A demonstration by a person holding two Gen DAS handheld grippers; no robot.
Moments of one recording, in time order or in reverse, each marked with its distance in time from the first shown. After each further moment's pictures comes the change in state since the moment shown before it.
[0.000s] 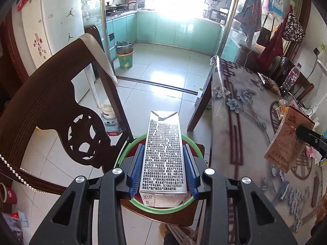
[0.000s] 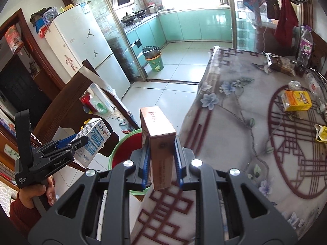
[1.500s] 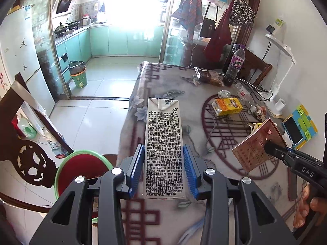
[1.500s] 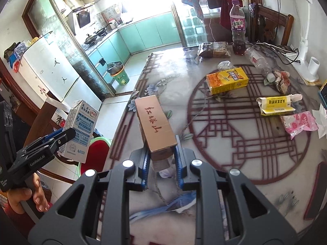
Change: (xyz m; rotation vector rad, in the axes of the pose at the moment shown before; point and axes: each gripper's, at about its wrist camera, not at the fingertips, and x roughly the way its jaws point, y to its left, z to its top) left arm -0.028 -0.214 0.005 0.186 -0.049 -0.218; right arm -0.091 -0.176 -0.038 0.214 -0.074 -0.138
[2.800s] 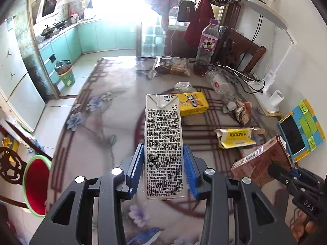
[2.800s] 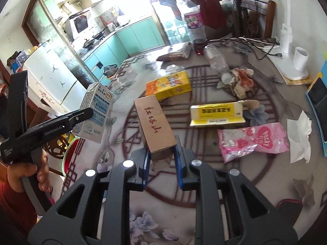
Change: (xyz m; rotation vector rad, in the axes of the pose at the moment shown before) left arm 0.094 -0.215 0.032 0.033 0.068 0.035; right arm -0.032 -0.211 0.024 -0.003 0.015 0.065
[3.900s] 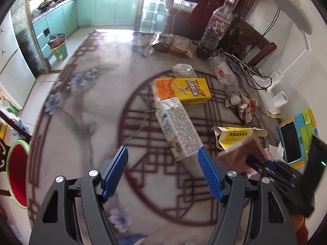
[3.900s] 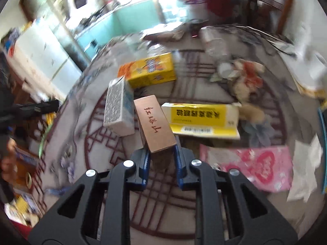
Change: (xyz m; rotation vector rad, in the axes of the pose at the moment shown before) left arm 0.077 -0.012 0.022 -0.099 0.172 -0.085; right arm 0.071 -0.060 0.021 -0.041 0.097 -0.066
